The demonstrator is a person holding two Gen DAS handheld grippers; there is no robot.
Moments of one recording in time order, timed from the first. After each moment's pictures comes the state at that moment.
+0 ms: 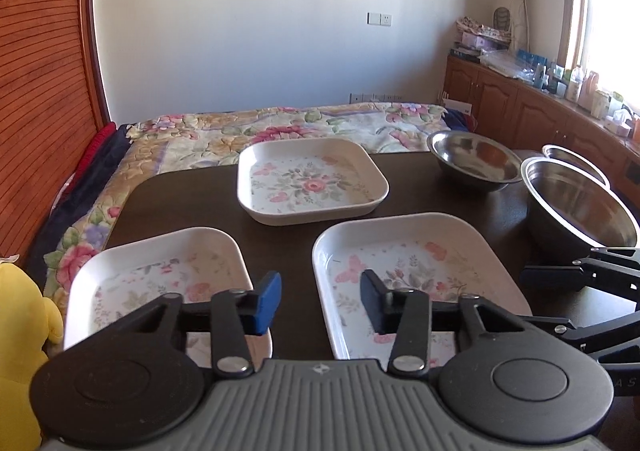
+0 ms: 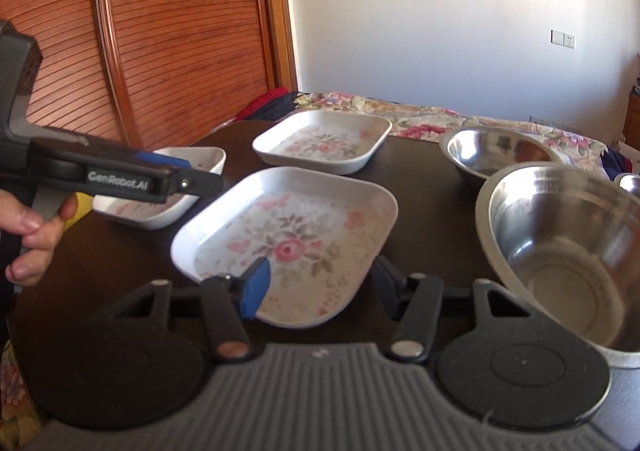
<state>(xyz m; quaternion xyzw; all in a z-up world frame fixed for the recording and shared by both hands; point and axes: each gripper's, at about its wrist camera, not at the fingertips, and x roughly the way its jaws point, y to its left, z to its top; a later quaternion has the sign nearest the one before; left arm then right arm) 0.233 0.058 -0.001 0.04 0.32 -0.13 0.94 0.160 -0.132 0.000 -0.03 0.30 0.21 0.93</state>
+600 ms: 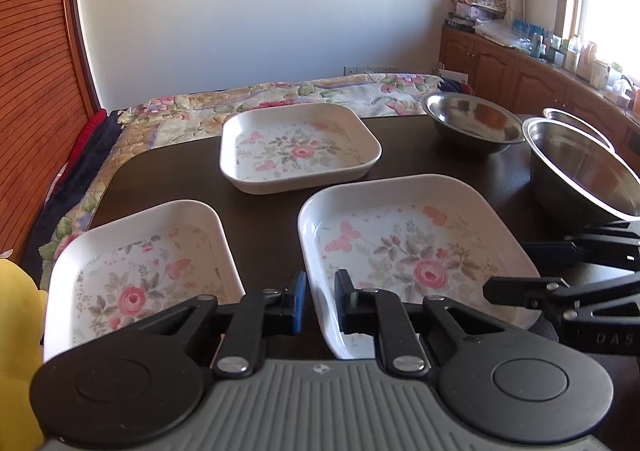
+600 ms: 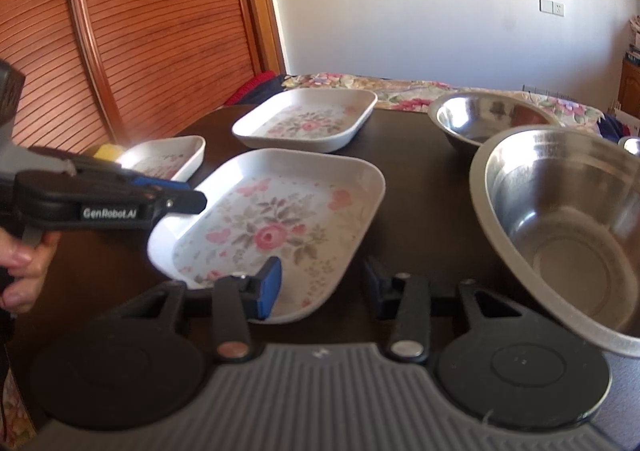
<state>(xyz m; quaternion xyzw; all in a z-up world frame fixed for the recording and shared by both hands) 0.238 0.048 -0.018 0.06 0.35 -0.13 0.93 0.178 -0.139 -0.013 0.00 0.33 0.20 0.92</state>
